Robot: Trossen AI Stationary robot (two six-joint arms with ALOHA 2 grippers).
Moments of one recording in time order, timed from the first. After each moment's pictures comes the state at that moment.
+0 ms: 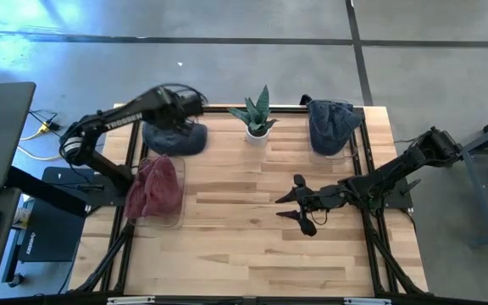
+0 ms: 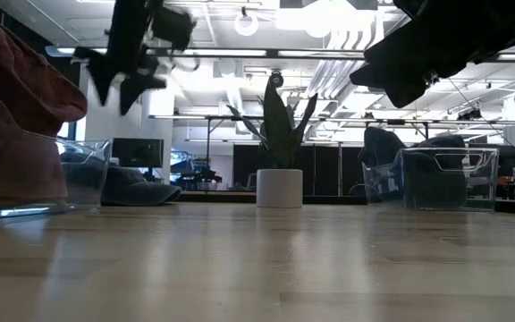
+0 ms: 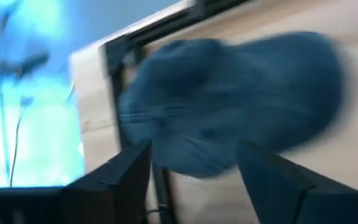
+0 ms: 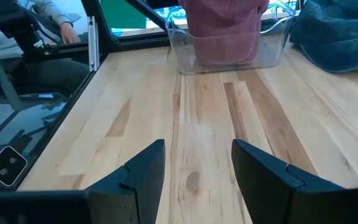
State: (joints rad) left arm 0.49 1.46 1.38 -1.49 -0.56 -0.81; right arm 0.38 1.27 0.46 0.49 0.26 0.26
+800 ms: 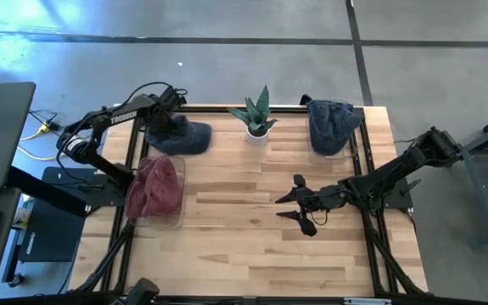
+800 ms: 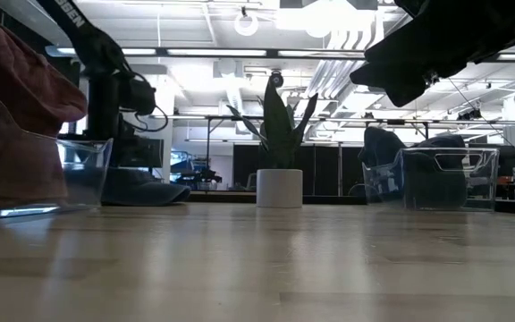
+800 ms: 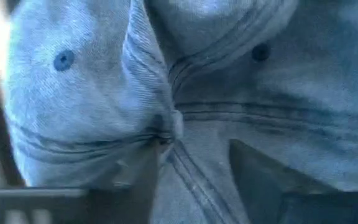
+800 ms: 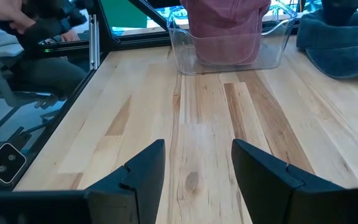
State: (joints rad) left arm 0.99 1.46 0.91 -0.85 -0.12 -0.48; right arm 0.38 1.27 0.46 0.49 0.26 0.24
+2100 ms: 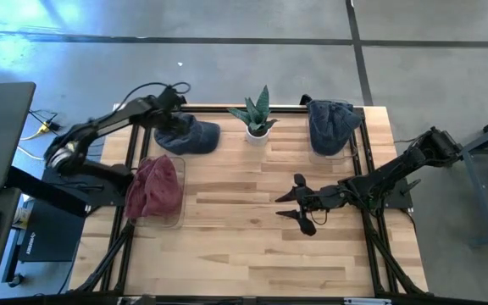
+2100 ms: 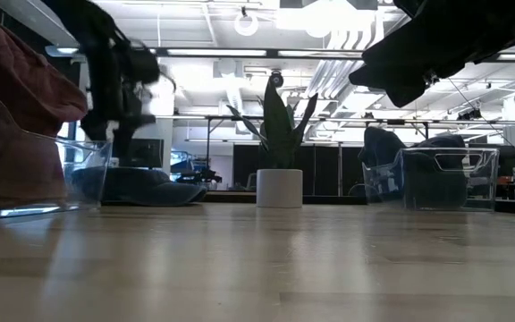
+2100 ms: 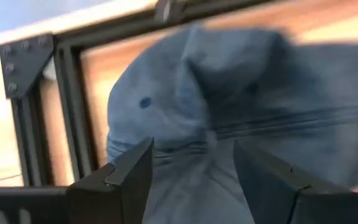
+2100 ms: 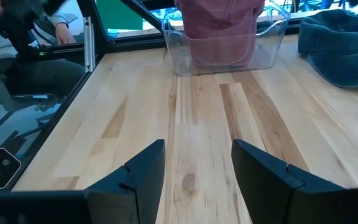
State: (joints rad) left arm 0.86 1.26 0.90 -0.80 -0.28 -0.42; right arm 0.38 1.27 0.46 0.49 0.28 0.25
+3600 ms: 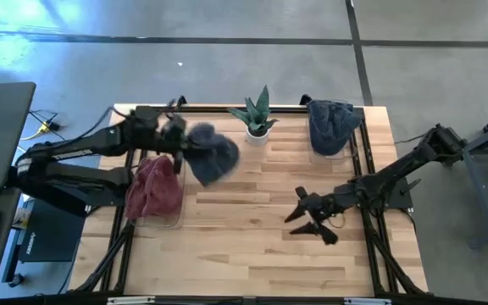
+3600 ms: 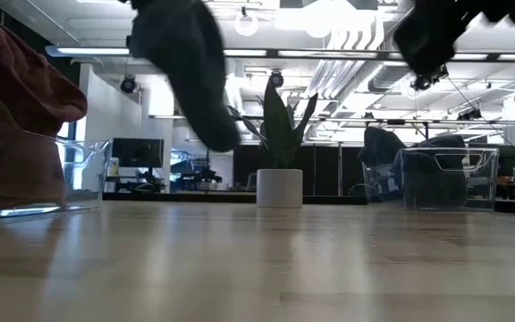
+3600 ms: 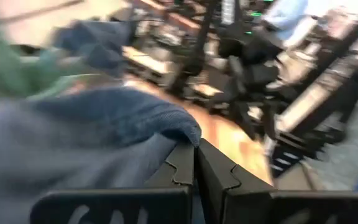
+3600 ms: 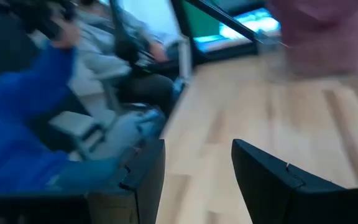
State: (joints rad) left arm 0.27 0.87 0.90 -0.28 0.26 -0.37; right arm 0.44 1.15 0.46 0.50 0.01 0.39
